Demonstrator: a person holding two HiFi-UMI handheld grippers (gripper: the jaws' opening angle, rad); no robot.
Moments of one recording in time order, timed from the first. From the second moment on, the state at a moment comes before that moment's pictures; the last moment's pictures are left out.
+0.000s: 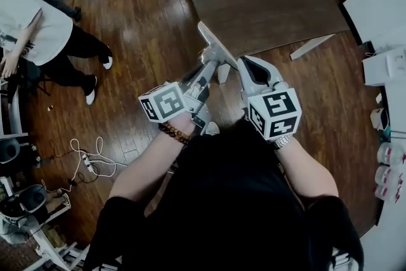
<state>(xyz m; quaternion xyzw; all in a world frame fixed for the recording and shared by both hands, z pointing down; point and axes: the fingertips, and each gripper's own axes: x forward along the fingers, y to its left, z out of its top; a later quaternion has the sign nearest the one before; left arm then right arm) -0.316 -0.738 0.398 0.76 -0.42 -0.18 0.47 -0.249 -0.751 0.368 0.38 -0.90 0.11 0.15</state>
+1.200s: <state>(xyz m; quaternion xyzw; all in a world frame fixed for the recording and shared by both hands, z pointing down) -0.143 -0.944 0.457 0.69 -0.42 -0.20 0.56 -0.050 -0.935 0.391 0.40 -0.89 0.14 0.15</state>
